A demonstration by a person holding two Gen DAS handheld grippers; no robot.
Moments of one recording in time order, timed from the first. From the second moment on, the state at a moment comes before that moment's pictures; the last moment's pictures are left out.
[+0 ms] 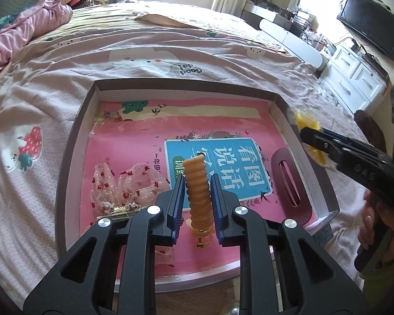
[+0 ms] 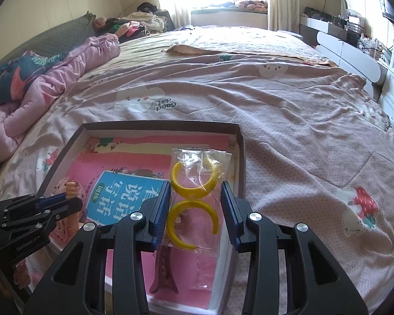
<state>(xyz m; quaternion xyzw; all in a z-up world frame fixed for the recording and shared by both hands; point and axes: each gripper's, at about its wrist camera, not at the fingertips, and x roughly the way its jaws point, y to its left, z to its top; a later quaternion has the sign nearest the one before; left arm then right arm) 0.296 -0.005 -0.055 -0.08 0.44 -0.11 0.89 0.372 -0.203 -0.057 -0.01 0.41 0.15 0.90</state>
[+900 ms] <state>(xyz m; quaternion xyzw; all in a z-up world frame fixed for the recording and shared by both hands) 0.265 0.021 -0.028 -0.09 0.42 -0.07 0.90 0.371 -0.190 -0.077 0.00 0.44 0.16 0.88</state>
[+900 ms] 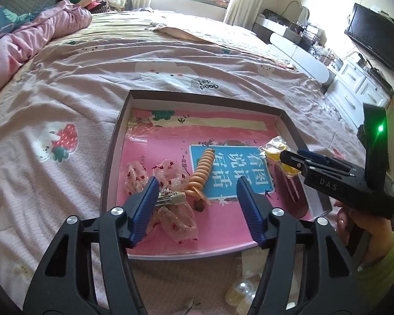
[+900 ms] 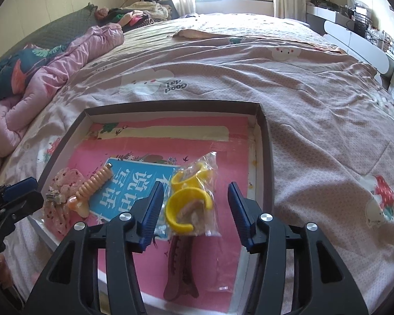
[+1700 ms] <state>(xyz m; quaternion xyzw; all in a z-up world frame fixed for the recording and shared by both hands) 0.203 0.016 0.015 -0.11 0.37 -0.05 0.92 0.258 -0.230 -0.002 0.01 0.35 0.16 0.92</state>
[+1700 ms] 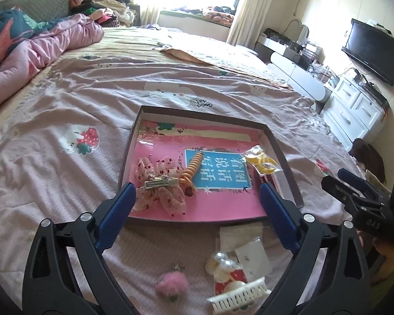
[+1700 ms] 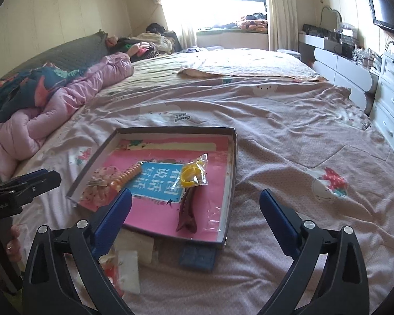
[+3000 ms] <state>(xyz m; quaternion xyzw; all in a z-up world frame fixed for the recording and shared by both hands) 0.108 0.008 0.020 -0.06 0.37 -0.03 0.93 0.158 -0.240 0.005 -0.02 0.34 0.22 0.92</state>
